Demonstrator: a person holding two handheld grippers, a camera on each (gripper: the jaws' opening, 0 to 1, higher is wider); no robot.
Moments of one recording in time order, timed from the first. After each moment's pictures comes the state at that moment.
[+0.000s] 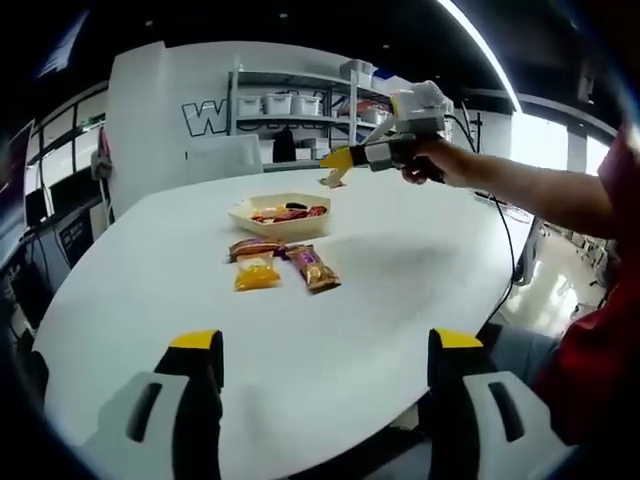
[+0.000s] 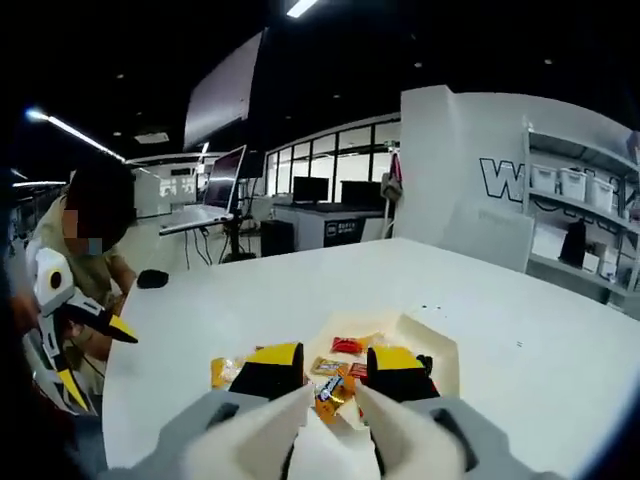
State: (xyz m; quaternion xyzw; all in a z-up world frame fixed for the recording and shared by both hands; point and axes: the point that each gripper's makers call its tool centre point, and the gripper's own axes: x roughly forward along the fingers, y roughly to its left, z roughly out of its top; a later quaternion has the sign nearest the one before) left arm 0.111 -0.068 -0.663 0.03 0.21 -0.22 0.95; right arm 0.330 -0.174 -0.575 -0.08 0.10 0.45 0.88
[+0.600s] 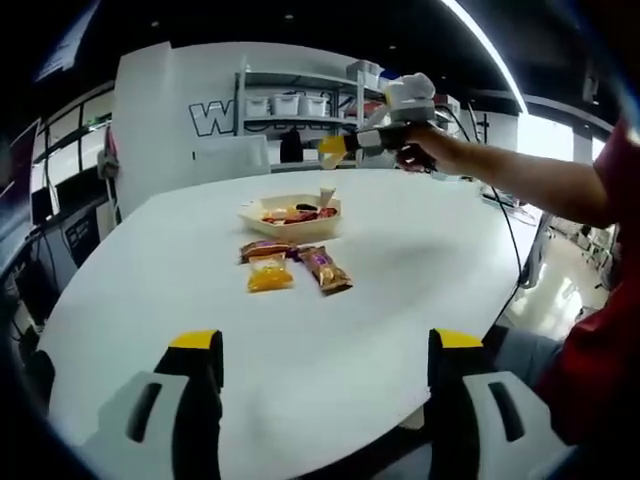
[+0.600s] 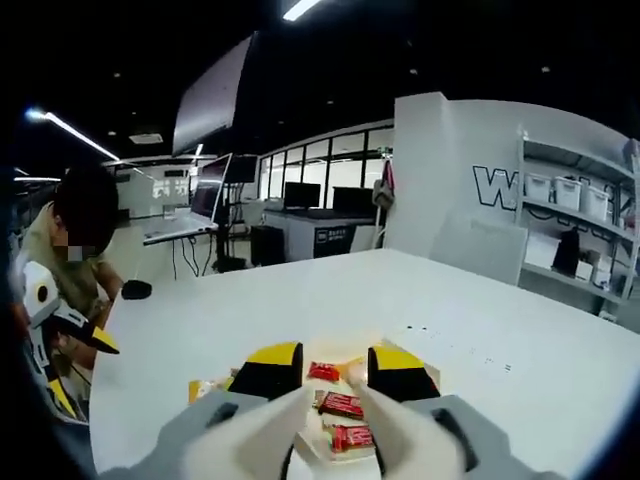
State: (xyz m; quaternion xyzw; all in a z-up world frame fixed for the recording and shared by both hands) left arm 0.113 -0.056 -0.659 0.03 0.21 -0.20 0.96; right arm 0.362 -0.165 -0.553 -0.09 0.09 0.44 0.89
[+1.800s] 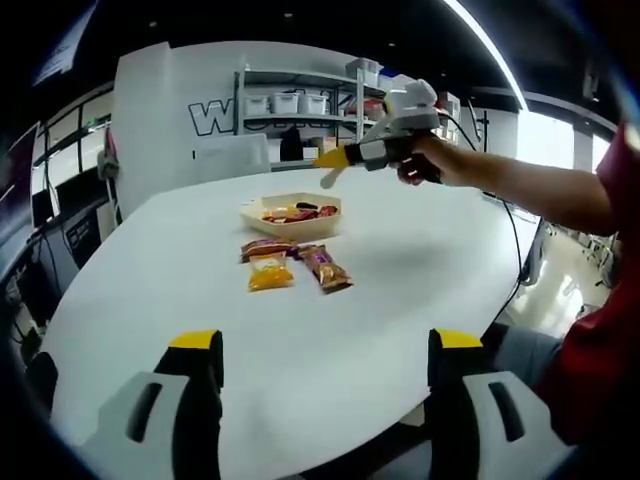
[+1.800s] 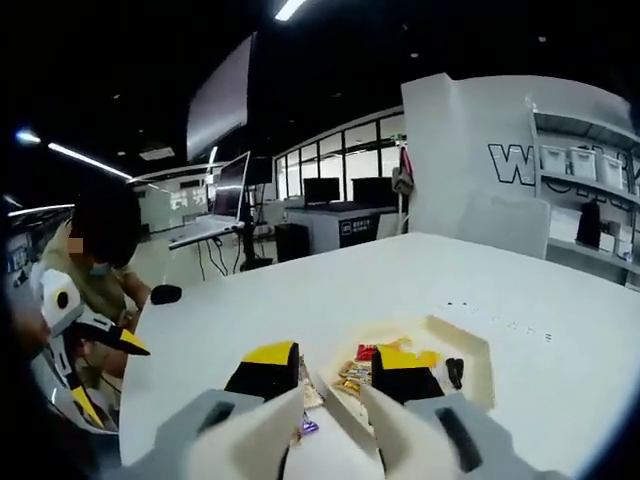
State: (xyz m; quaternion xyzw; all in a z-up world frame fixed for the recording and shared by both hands) left arm 0.111 -0.056 -0.659 0.04 0.22 -0.20 0.95; right arm 0.327 -0.148 -0.583 -0.05 0.13 0.48 0.86
